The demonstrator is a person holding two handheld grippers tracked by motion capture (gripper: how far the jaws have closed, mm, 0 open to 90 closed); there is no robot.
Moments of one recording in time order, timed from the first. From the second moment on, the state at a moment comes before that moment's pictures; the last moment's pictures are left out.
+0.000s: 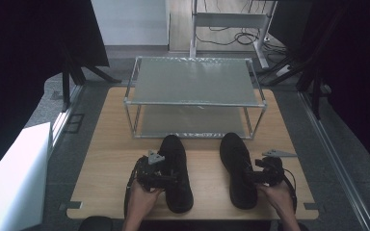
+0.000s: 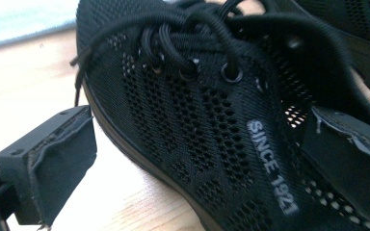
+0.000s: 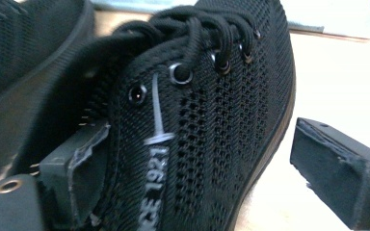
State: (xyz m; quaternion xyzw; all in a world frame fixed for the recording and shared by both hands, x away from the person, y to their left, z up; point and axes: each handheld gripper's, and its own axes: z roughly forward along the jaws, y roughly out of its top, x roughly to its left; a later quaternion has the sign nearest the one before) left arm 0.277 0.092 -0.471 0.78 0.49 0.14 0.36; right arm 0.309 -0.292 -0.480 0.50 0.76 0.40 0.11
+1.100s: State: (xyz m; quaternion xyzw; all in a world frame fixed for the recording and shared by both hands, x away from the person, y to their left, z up) left arm 0.306 0.122 -0.485 0.77 0.51 0.17 0.34; right arm 0.308 -0.301 -0.484 0.56 0.71 0.40 0.17
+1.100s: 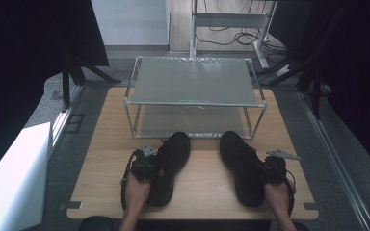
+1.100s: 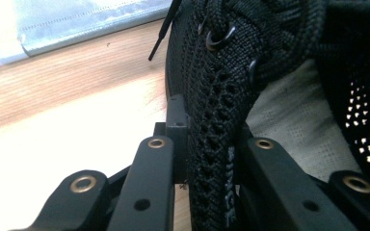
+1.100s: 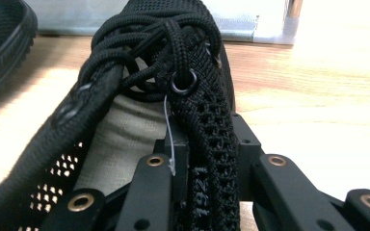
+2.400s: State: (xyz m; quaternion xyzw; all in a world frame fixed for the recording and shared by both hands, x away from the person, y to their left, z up) left arm 0.286 0.137 -0.416 0.65 0.53 0.09 0.53; right arm 0.301 -0.285 -0.419 0.55 0.58 0.60 -0.02
